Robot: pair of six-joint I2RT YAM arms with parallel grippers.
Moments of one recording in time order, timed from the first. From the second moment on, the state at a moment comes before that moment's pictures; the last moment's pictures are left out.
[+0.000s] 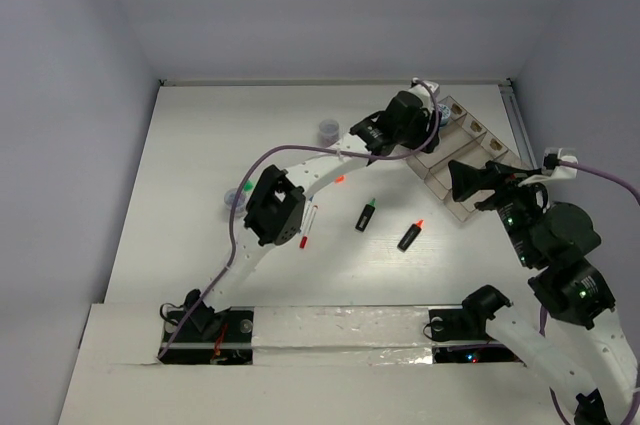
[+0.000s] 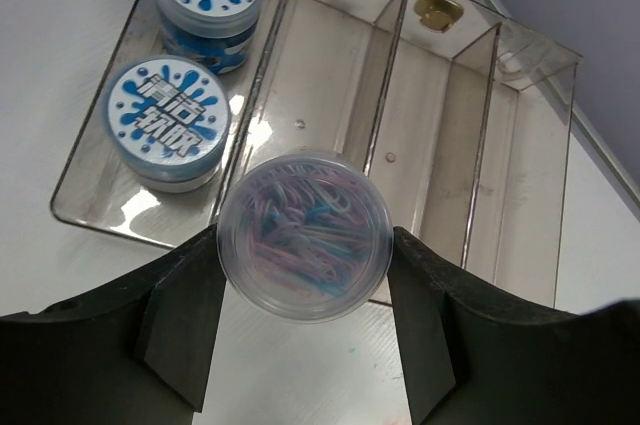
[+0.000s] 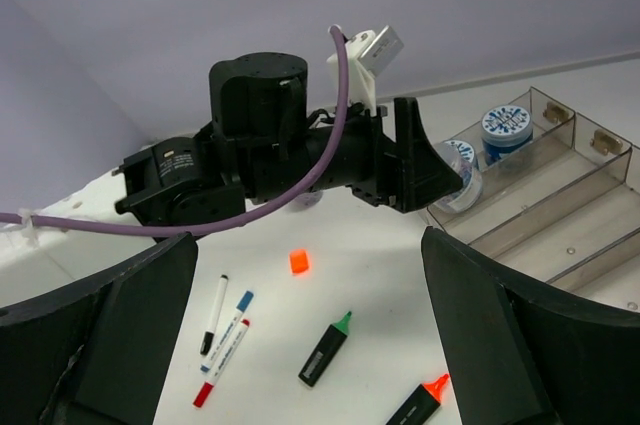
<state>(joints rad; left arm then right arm) -0.87 2.43 2.27 -0.28 0.03 -0.36 0.53 0.44 0.91 -0.40 0.32 0.37</state>
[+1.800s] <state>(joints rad) -0.89 2.26 2.15 -0.28 -0.07 -0.27 0.53 0.54 0.94 -0.39 0.25 0.36</state>
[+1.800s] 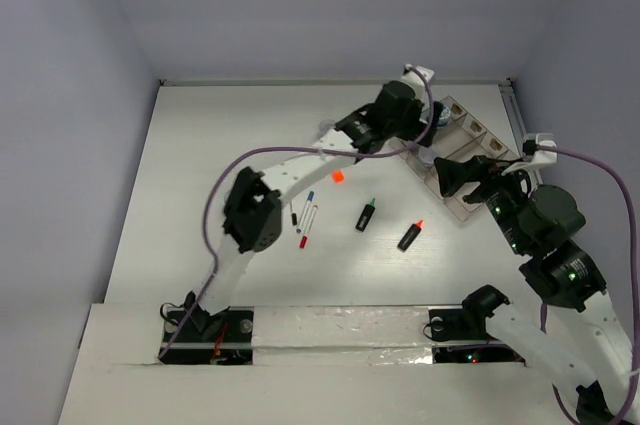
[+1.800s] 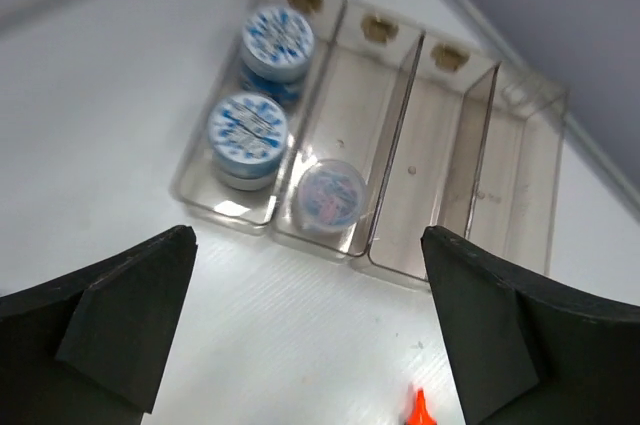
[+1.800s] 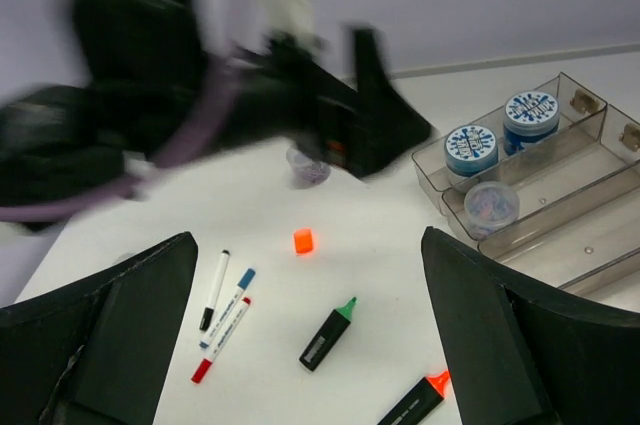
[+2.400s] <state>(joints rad) -0.65 0.79 1.01 -0.20 -0.34 -0.35 0.53 1.19 0.96 -0.24 -0.03 0.35</state>
